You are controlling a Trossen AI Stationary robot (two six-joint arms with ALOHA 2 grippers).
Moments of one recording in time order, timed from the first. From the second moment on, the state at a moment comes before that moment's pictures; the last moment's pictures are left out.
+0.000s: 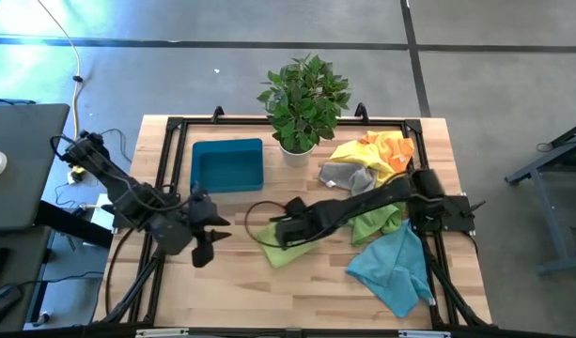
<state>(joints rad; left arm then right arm) -0.58 1.17 1.21 -0.92 -0.55 -0.81 0.26 2.08 1.74 -0.96 0.28 1.19</state>
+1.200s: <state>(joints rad) -0.65 1.11 1.21 -0.95 -0.67 -0.81 0.32 2.36 2.07 -0.86 0.22 1.08</state>
